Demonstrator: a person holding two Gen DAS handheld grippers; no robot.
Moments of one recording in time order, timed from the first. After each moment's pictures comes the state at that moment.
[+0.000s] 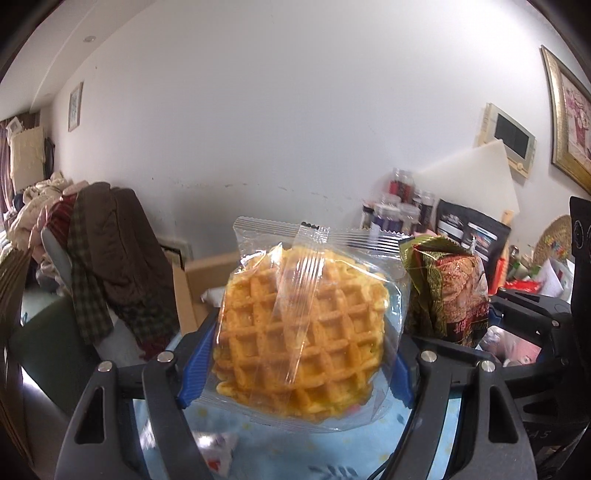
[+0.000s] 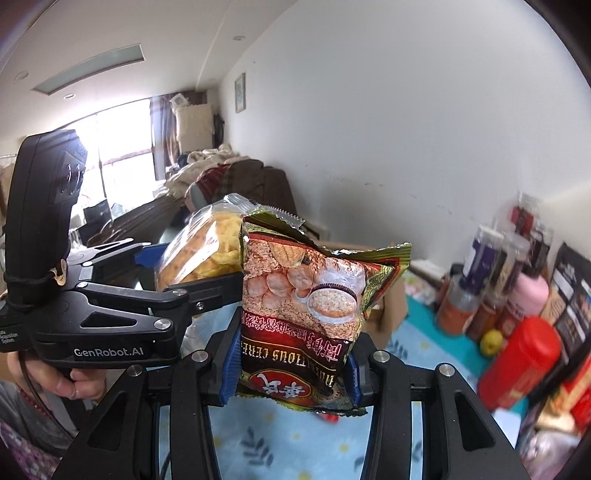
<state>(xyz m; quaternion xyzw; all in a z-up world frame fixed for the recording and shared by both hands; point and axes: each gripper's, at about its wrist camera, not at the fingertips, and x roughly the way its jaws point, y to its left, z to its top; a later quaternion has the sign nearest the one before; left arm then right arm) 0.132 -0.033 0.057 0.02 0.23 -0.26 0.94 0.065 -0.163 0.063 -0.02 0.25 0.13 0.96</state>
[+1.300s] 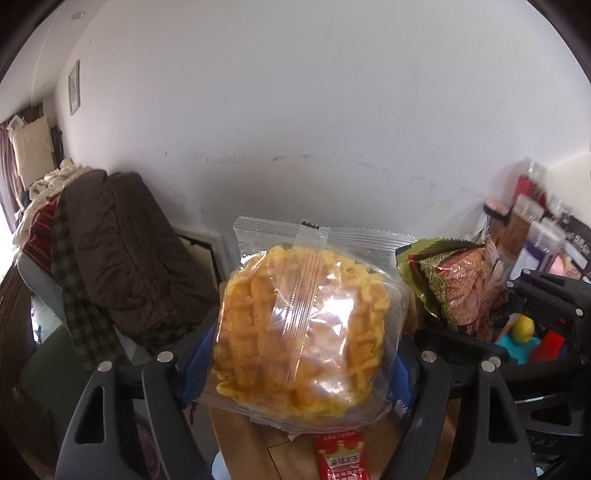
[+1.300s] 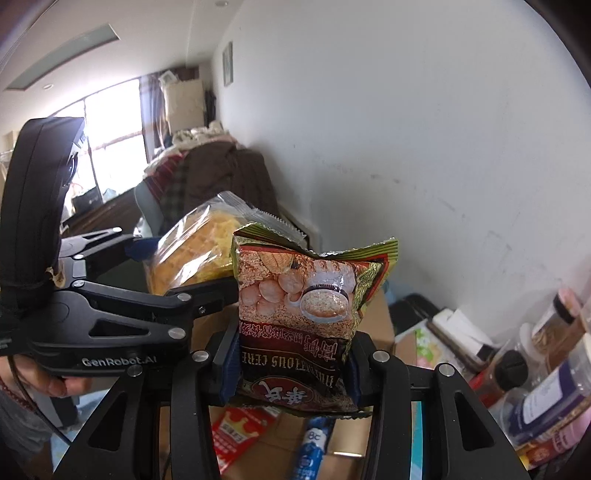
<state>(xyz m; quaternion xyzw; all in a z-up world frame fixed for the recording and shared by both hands) 0.410 -0.061 0.018 0.06 0.32 -0.19 0.93 0.346 -0.184 0.025 -0.03 0.31 0.14 0.94</state>
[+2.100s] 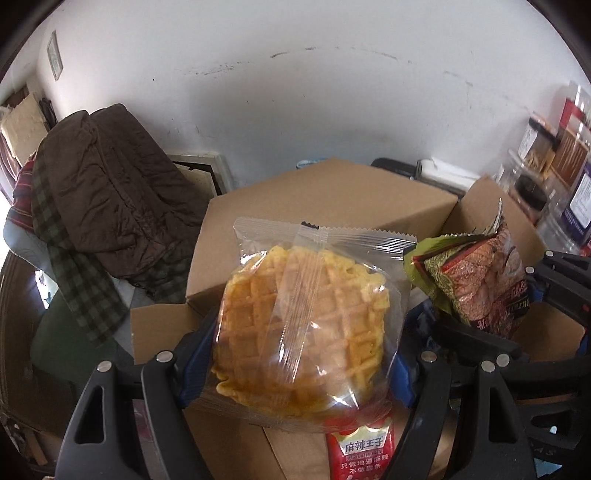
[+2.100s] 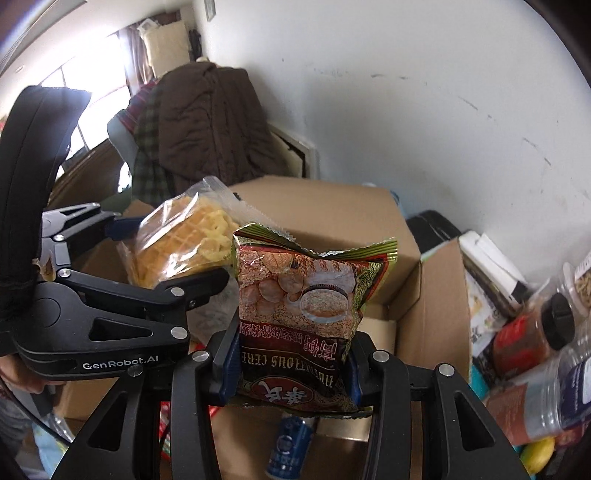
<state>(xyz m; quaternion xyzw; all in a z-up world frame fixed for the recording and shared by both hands) 0.446 -0.092 -0.066 0.12 0.45 -0.14 0.87 0.388 -0.198 -0.055 -0.02 0.45 0.14 0.88</state>
